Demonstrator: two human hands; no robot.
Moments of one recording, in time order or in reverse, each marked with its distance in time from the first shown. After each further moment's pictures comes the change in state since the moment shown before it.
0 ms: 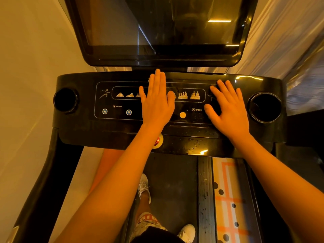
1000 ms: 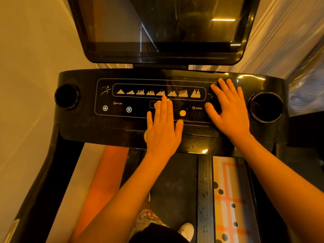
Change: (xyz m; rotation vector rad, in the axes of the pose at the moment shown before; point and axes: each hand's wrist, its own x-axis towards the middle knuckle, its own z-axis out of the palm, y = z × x) left_hand -0.092 0.018 0.012 0.127 -0.143 -0.030; right_hand 0.001 0.001 0.001 -0.005 0.001 0.002
